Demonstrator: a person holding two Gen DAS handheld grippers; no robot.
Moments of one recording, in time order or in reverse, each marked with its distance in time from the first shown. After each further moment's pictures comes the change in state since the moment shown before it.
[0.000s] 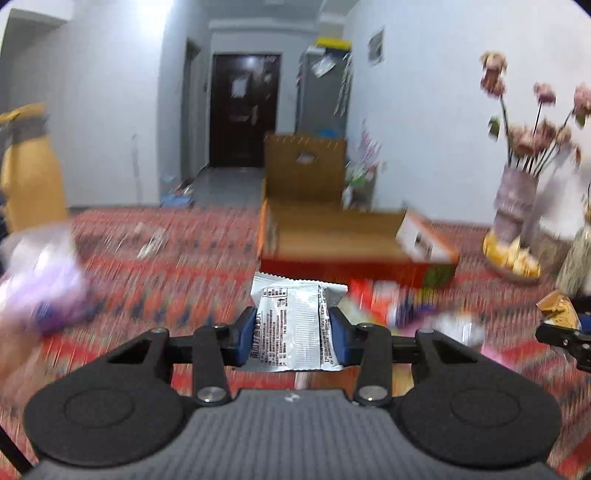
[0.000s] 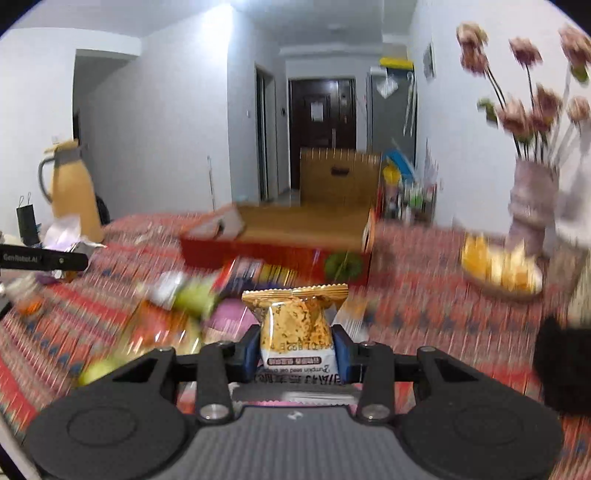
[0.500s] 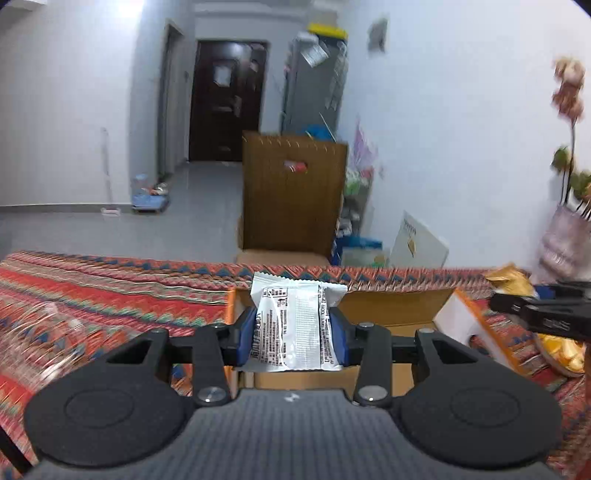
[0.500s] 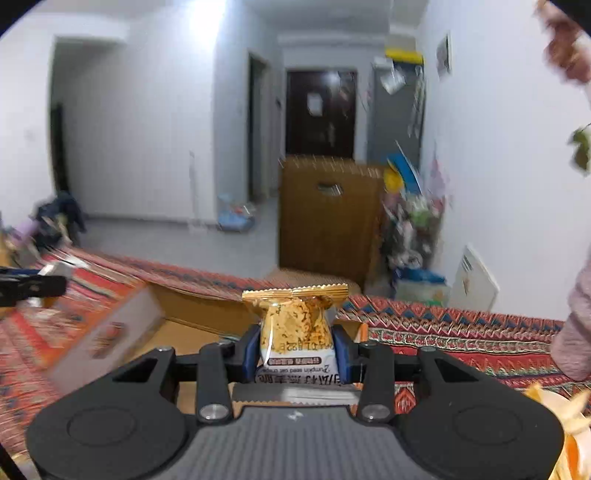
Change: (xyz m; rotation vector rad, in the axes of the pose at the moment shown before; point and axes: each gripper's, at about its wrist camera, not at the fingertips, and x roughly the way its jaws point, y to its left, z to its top) left arm 0.271 0.008 0.138 0.001 0.071 -0.063; right arm 0.307 -0.069 0.160 -0.020 0.145 -0.062
